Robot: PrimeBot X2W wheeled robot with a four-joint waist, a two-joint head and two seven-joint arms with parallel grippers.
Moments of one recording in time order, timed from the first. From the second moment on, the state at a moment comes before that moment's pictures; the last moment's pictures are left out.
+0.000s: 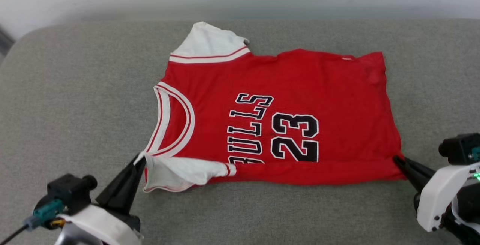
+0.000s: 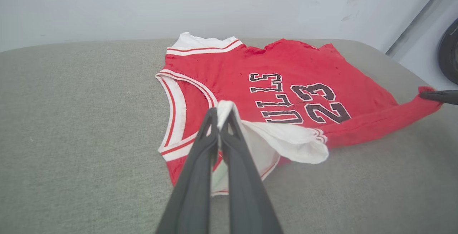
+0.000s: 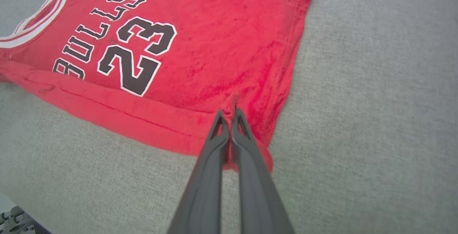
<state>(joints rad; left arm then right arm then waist) 0.07 0.56 -0.30 -0.23 -0.66 -0.01 -0.05 -0.10 -0.53 0.21 0.01 0.61 0.13 0.39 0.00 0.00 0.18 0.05</state>
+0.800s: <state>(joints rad) -0.34 0.50 -0.37 0.20 -0.57 -0.06 -0.05 -0.35 -0.46 0.24 0.19 0.49 0.13 0.45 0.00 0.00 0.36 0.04</state>
